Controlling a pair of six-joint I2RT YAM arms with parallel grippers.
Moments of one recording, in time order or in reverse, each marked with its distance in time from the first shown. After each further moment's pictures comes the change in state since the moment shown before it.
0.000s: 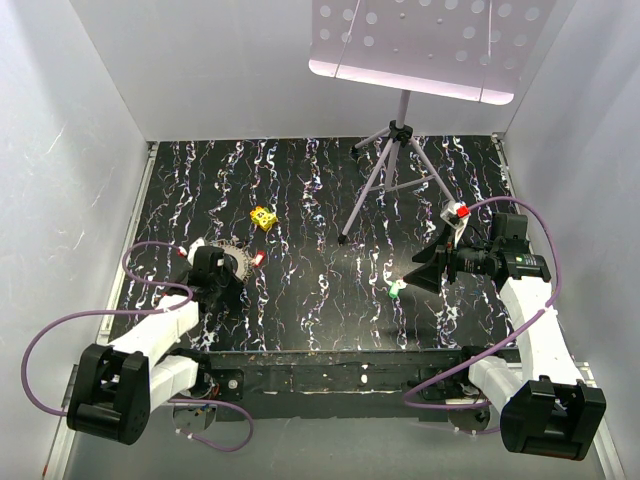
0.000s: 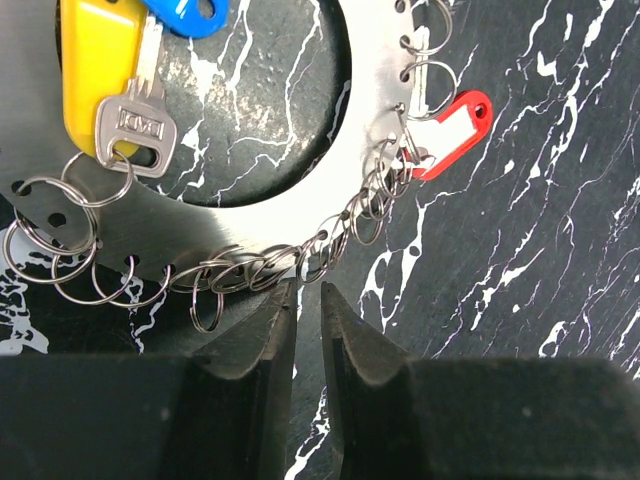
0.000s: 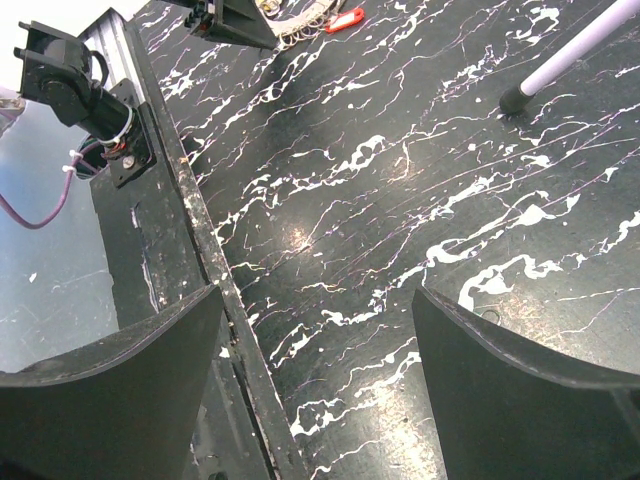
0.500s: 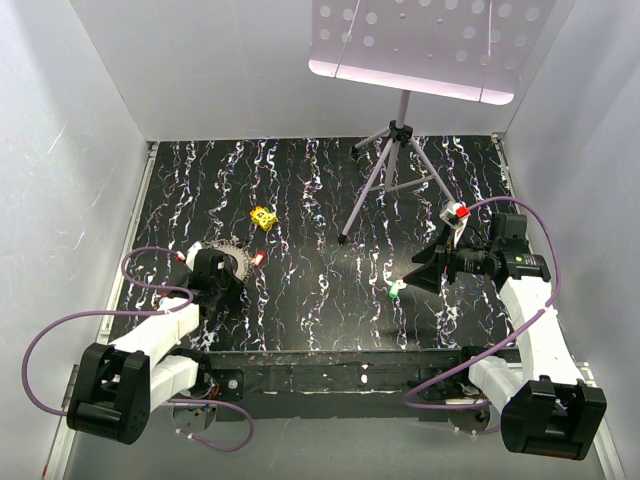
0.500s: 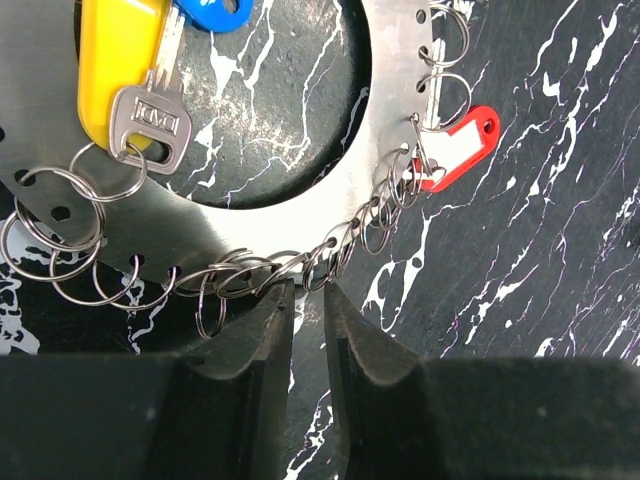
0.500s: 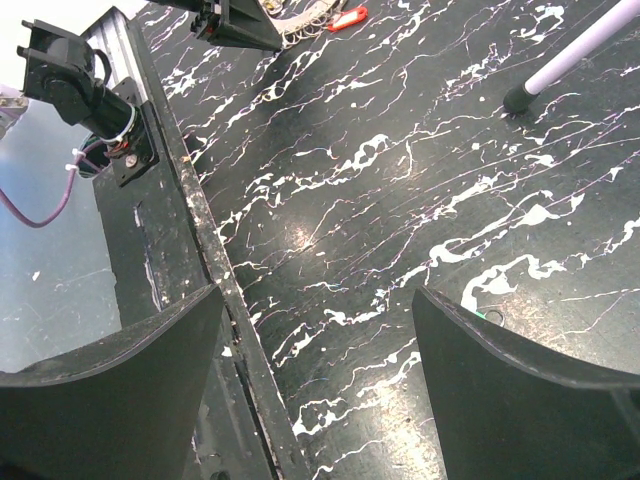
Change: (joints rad) left arm -0.001 0.003 -0.038 0.043 -0.014 -0.069; right arm 0.005 0.001 0.002 -0.008 0.000 -0.002
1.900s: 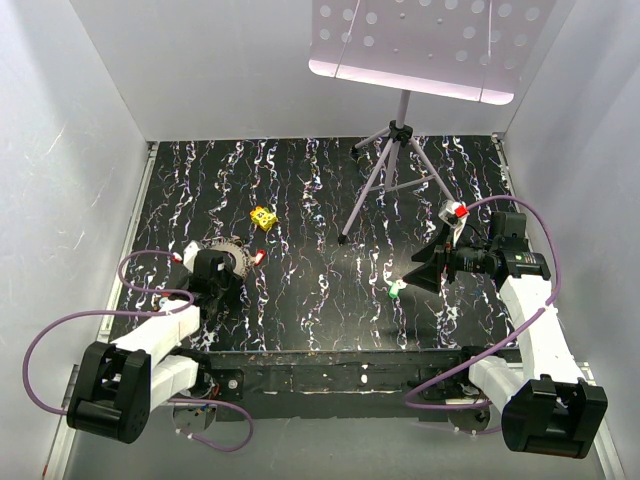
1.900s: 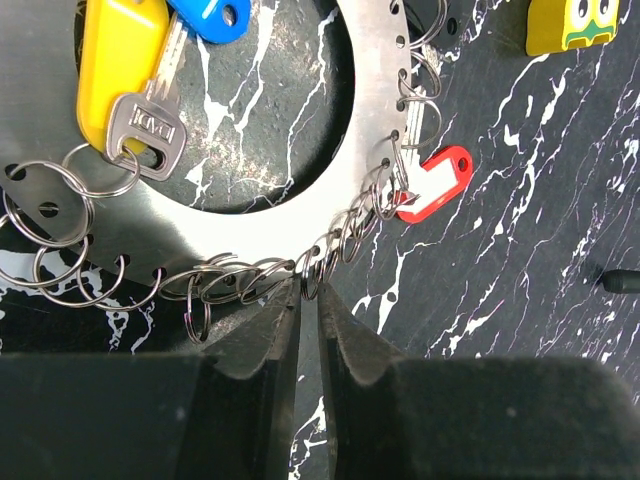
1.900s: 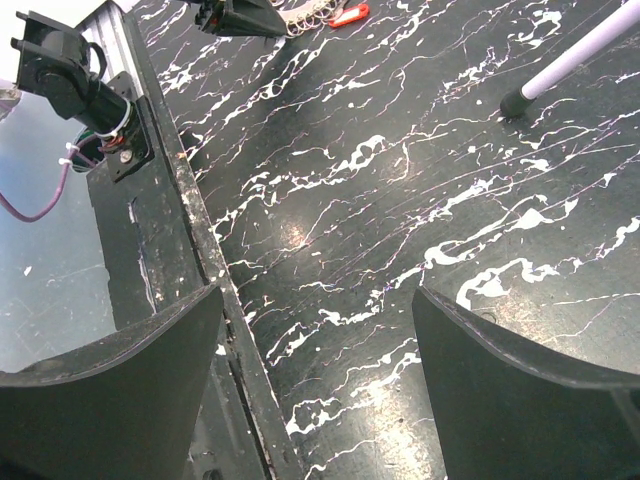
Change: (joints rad) left arm -0.001 0.007 -0.029 0.112 -0.053 -0.063; right arm 0.008 0.008 0.013 -0.007 0.006 -0.022
